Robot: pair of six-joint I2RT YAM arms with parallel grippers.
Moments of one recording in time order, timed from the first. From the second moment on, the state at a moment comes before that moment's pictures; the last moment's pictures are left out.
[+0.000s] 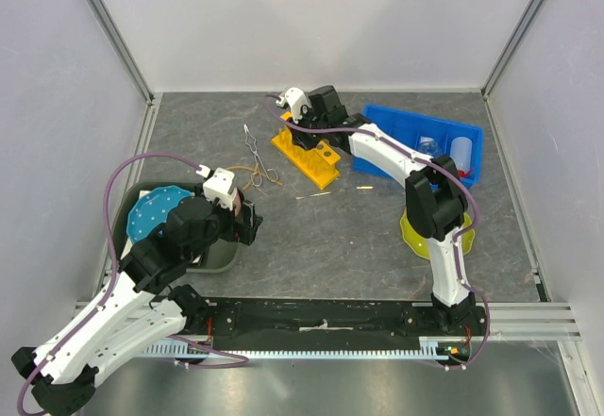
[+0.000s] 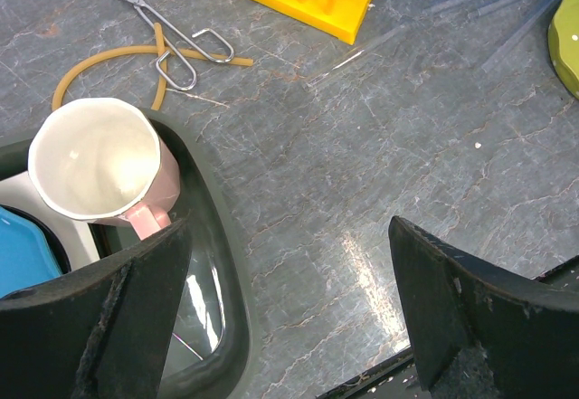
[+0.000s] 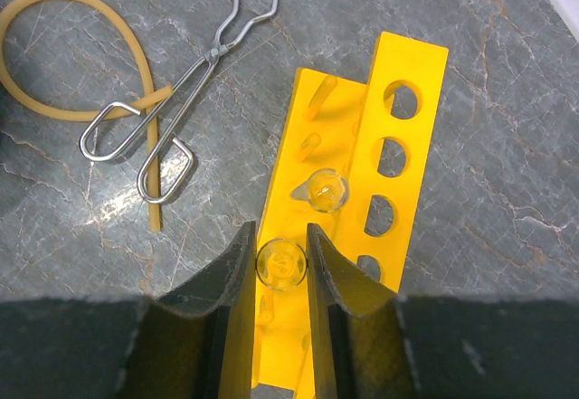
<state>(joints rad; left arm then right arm) -0.72 0.61 0.75 -0.60 -0.22 -0.23 0.60 2.13 1.82 -0.31 -0.24 -0.29</state>
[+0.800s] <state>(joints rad) -0.72 0.63 0.74 -0.59 -0.17 -0.22 0.60 1.90 1.62 -0.31 -0.27 -0.34</state>
